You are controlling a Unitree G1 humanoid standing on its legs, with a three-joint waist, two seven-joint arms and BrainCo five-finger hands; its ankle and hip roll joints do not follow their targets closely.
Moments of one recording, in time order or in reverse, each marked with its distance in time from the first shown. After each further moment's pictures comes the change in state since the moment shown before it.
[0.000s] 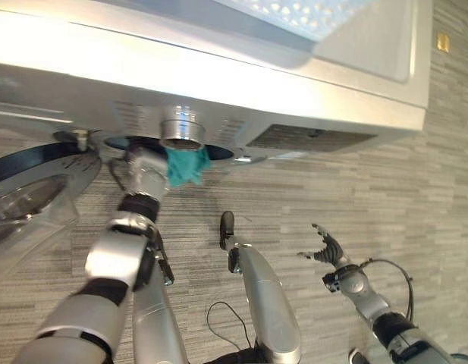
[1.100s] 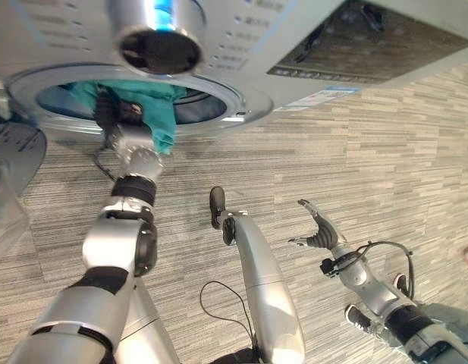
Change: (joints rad) left arm -0.146 0.024 0.162 -0.016 -0.009 -0.150 0.120; right arm 0.023 -0.155 0.065 -0.309 -0.119 -0.054 -0.075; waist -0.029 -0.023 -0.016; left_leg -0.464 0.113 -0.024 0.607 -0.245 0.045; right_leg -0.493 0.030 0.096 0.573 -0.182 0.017
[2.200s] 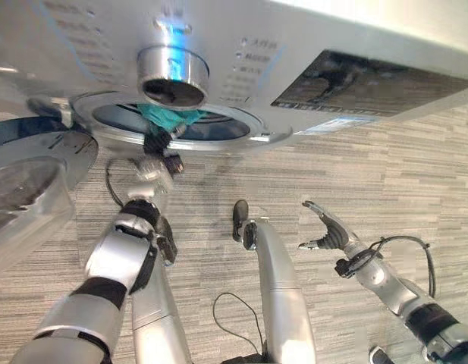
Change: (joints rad) left arm 0.382 -0.132 -0.359 0.096 0.513 0.300 -0.198; right arm 0.001 -0.022 0.019 0.019 -0.008 -0.016 0.068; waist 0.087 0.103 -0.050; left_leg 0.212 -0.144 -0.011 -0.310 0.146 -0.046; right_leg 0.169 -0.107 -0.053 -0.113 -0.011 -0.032
